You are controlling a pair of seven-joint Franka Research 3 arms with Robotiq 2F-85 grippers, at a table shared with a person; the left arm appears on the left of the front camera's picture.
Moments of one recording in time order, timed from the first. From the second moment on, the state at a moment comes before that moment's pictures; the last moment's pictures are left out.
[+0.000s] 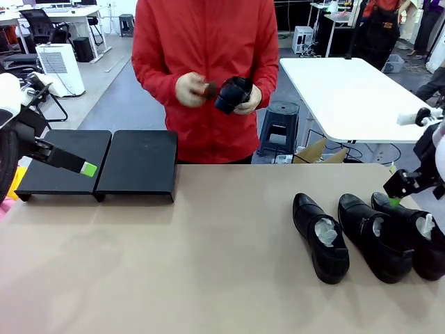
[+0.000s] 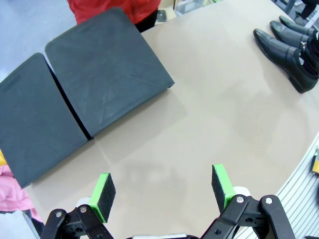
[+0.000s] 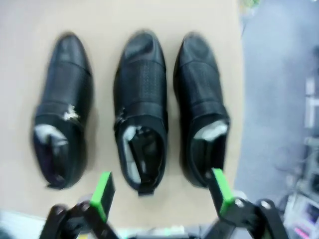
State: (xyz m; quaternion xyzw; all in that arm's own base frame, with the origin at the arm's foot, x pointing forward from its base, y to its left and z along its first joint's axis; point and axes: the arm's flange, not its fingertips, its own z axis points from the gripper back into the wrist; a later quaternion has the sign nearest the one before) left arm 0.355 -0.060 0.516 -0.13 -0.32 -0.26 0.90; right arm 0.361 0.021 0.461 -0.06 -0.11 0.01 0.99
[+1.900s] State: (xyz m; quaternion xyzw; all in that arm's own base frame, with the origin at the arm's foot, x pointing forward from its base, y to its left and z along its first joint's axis) left arm 0.355 -0.060 0.516 -0.13 -0.32 -0.26 0.90; right arm 0.422 -0.023 0.372 0.02 -0.01 -0.04 1.00
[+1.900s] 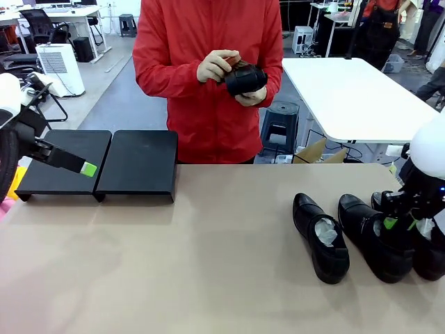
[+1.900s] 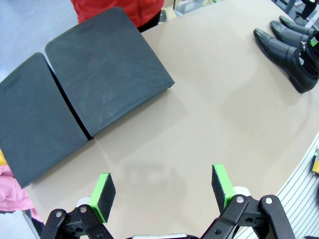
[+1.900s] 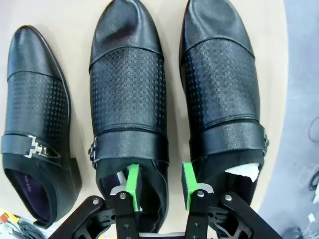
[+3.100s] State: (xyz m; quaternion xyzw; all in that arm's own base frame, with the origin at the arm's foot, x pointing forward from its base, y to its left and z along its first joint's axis) left arm 0.355 -0.060 0.516 -0.13 -0.32 -0.26 0.90; right arm 0.413 -0.014 0.363 0.02 0.04 -0.03 1.00
